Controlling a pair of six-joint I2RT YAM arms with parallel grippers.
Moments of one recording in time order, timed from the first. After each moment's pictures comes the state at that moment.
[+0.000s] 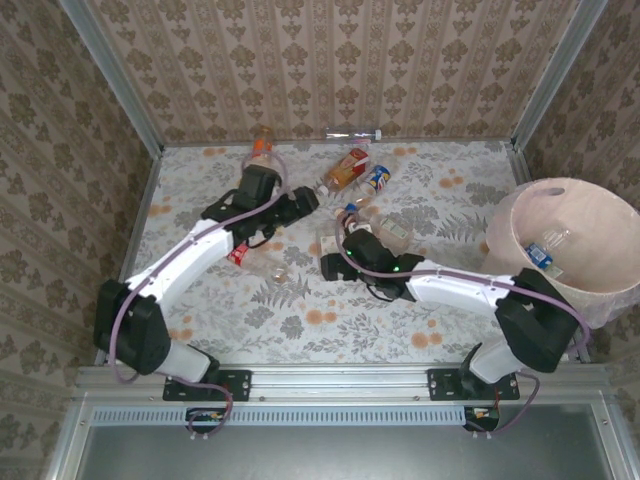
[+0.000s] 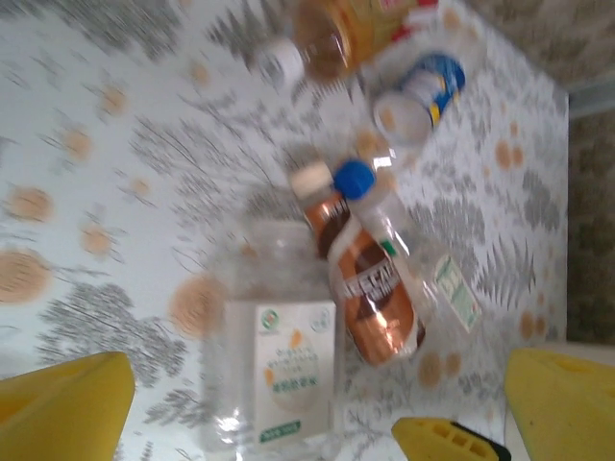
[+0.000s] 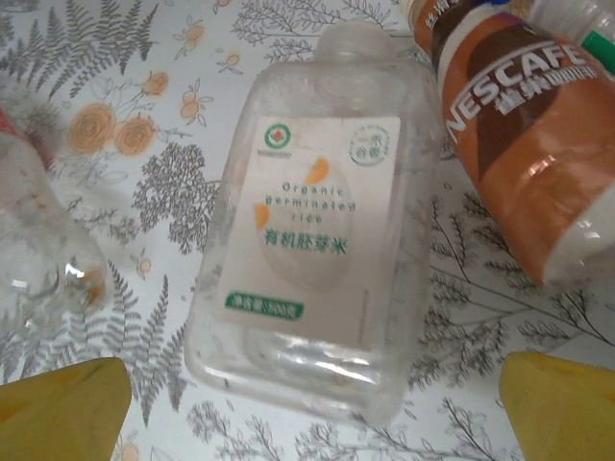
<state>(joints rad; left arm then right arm) -0.53 1.42 1.15 -0.47 0.13 -0.84 0.82 1.52 0.88 -0.17 0.24 0.60</state>
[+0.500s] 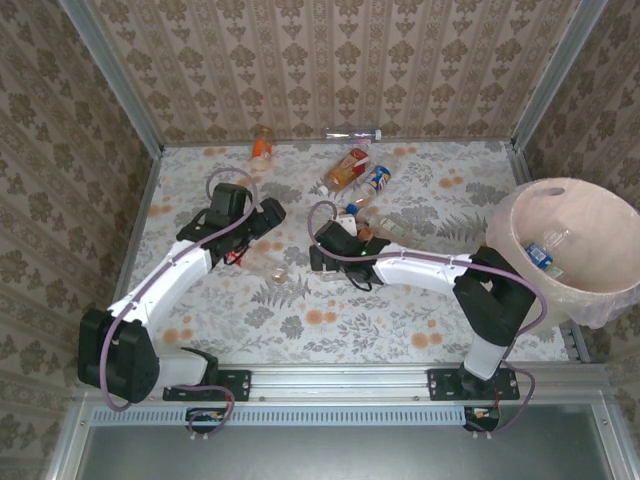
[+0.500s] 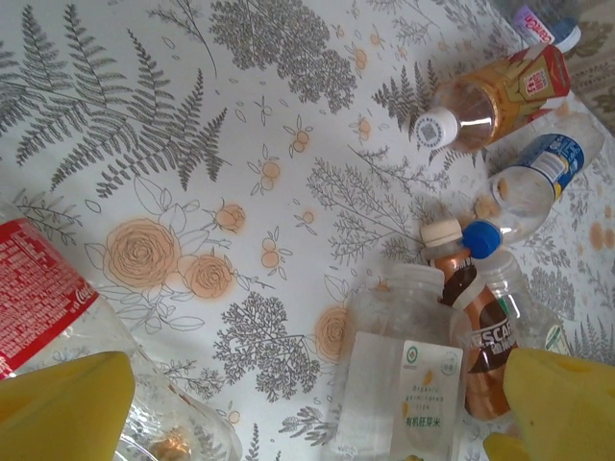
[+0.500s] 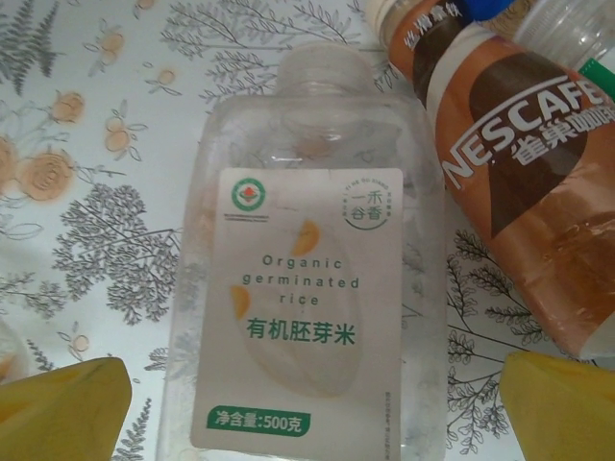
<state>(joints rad) -0.40 1.28 0.95 -0.45 0.06 -0.85 0.85 1.74 1.12 -0.35 0.37 0.68</state>
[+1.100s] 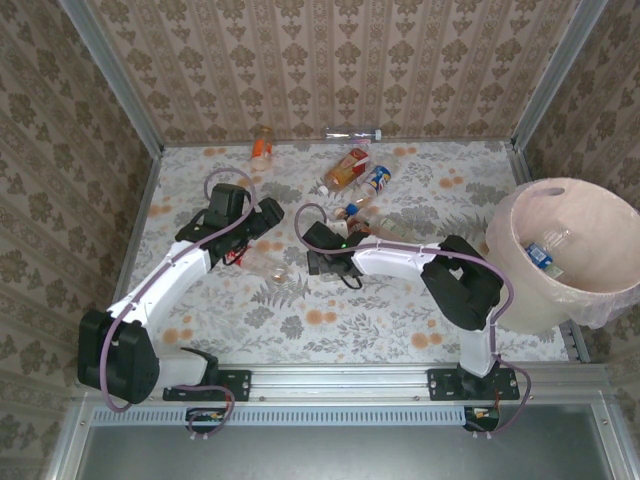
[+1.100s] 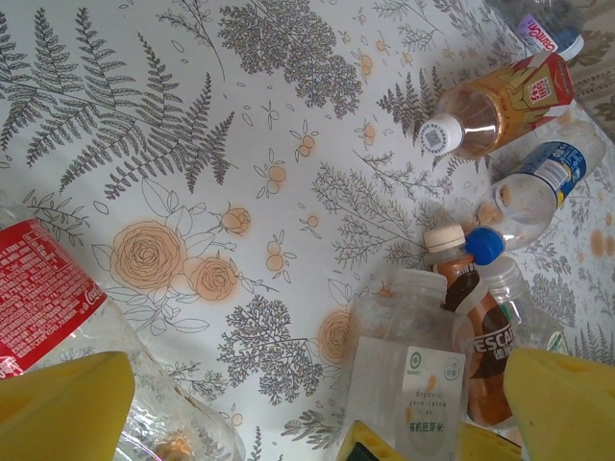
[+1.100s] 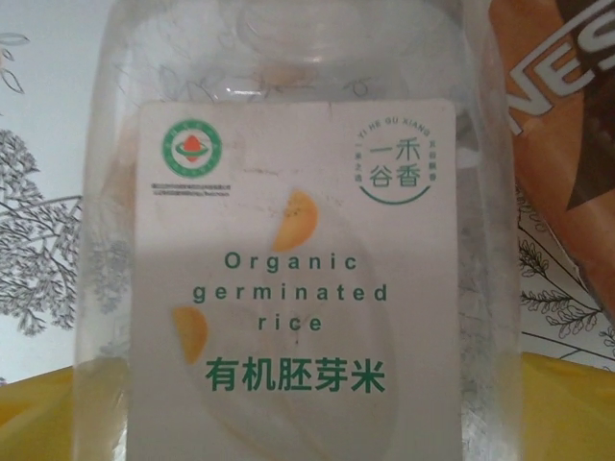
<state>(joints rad) -0.40 1.28 0.95 -0.45 0.06 -0.86 0.85 1.93 1.28 -0.51 0.37 0.71</state>
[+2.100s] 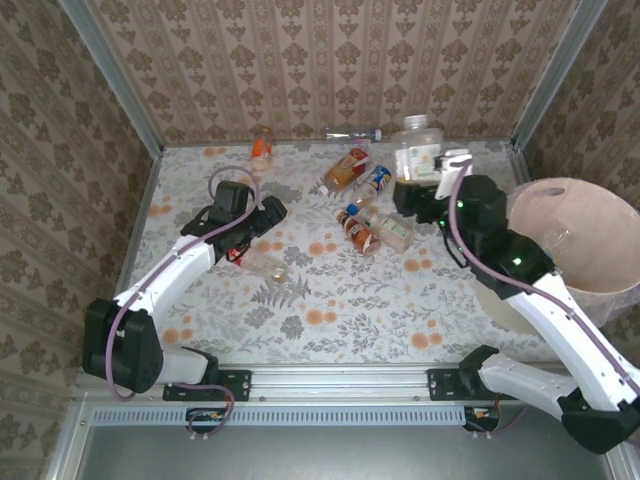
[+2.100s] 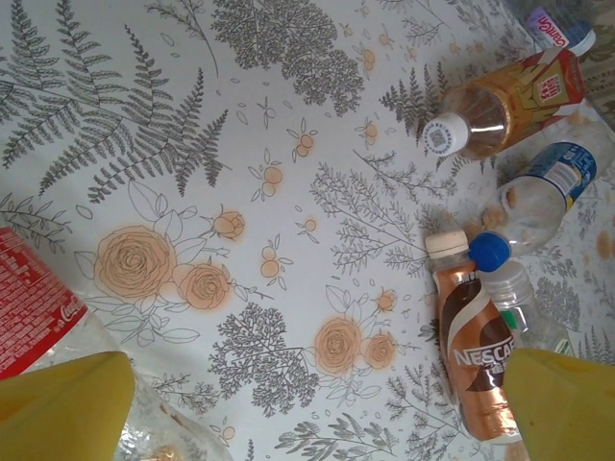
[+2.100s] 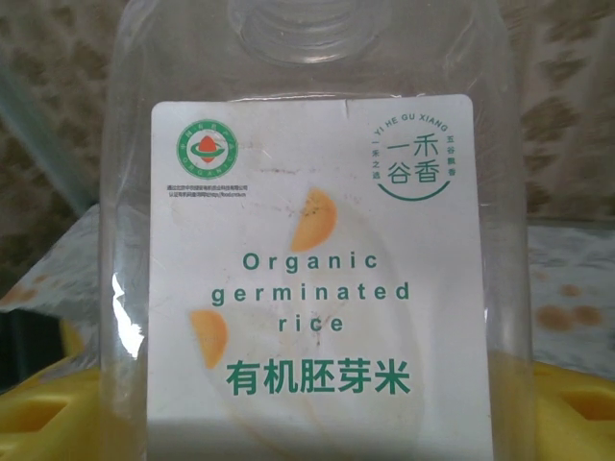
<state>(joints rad) -0.40 1.34 0.97 -0.43 0.07 -0.86 0.50 0.97 1.23 -0.54 0.31 0.24</state>
